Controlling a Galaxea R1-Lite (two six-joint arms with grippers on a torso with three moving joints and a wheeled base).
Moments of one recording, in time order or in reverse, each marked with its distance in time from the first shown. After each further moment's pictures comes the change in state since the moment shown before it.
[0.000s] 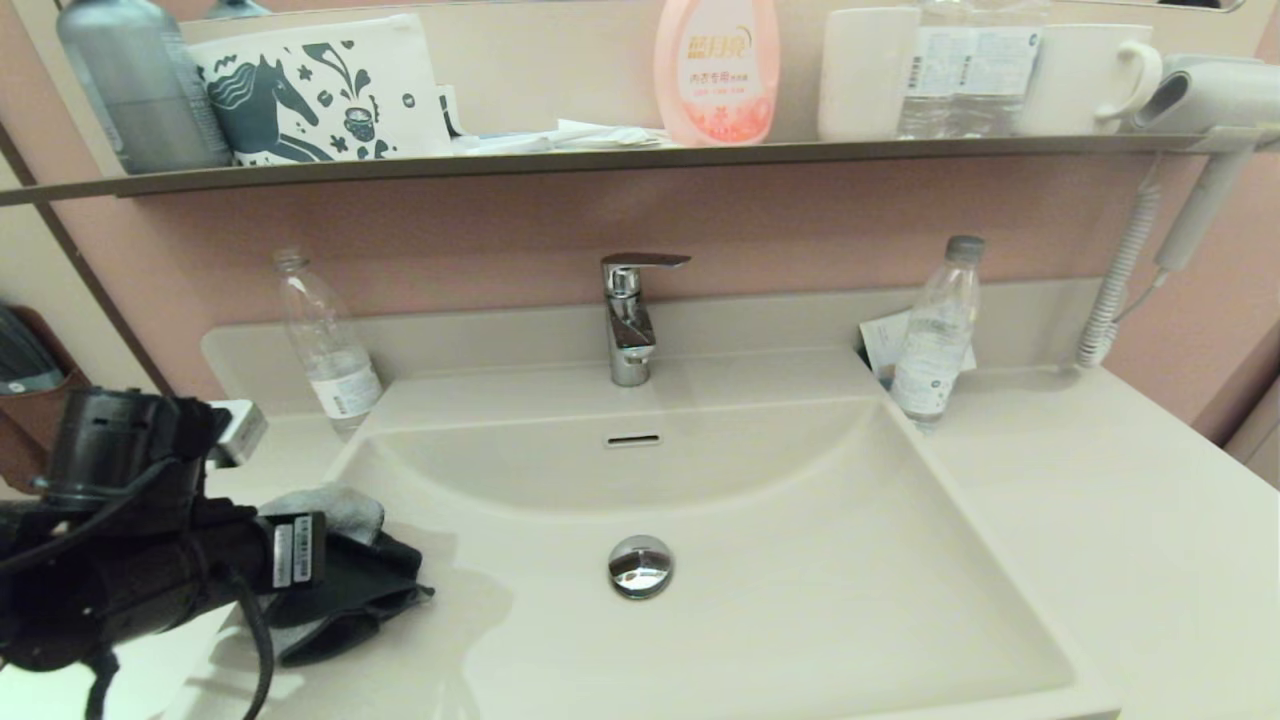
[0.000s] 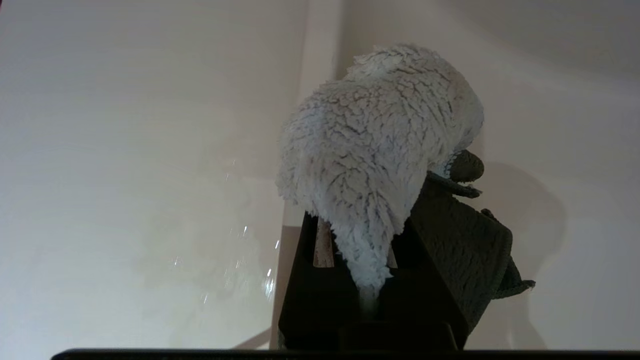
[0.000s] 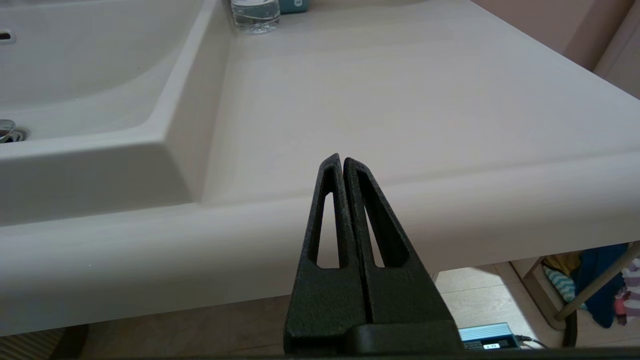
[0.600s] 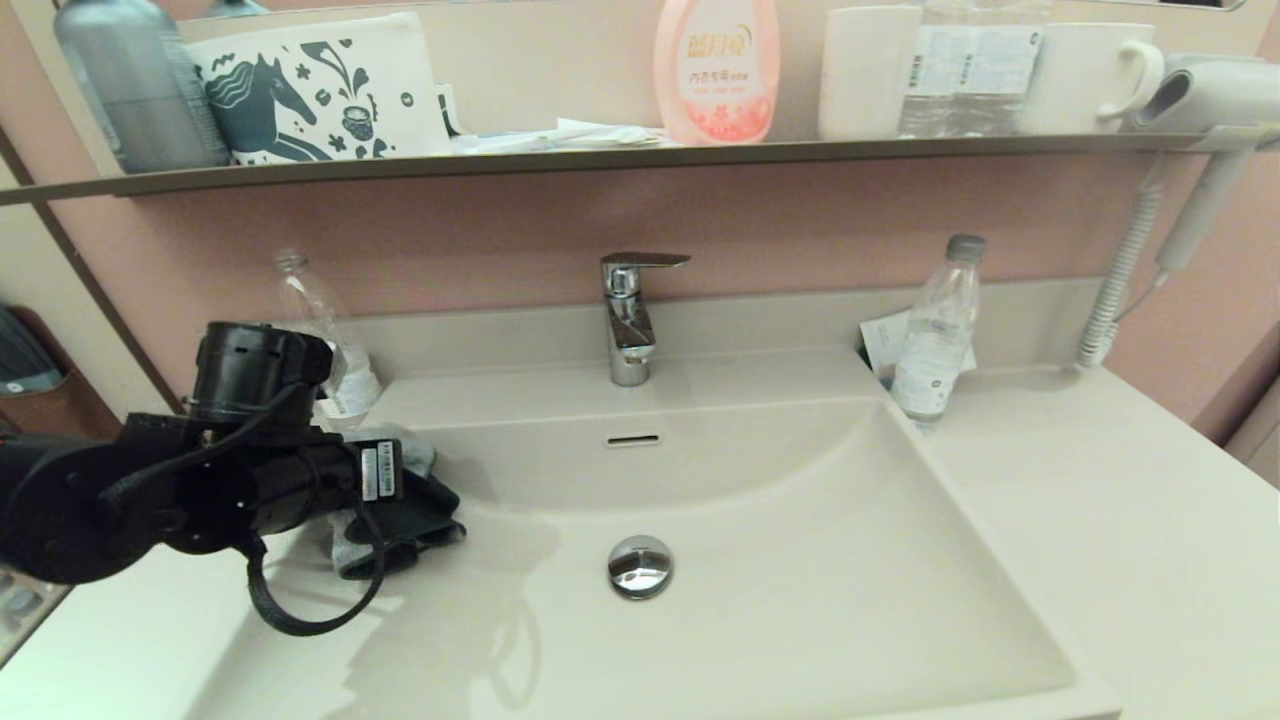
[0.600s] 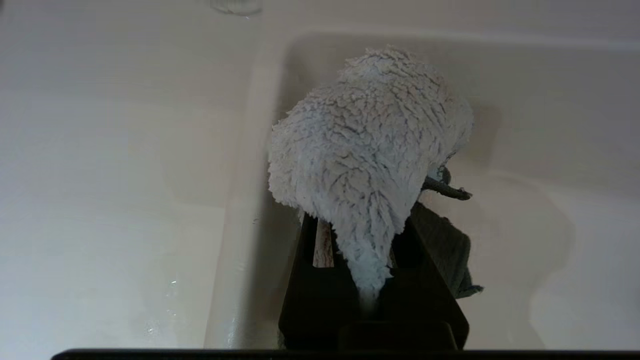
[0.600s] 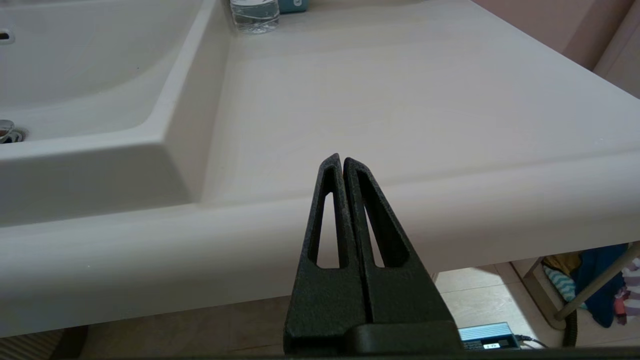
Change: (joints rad) left arm -0.066 0.201 -0.189 -0.072 0.068 -0.035; right arm 0.000 0.000 0.000 0.000 0.000 0.000
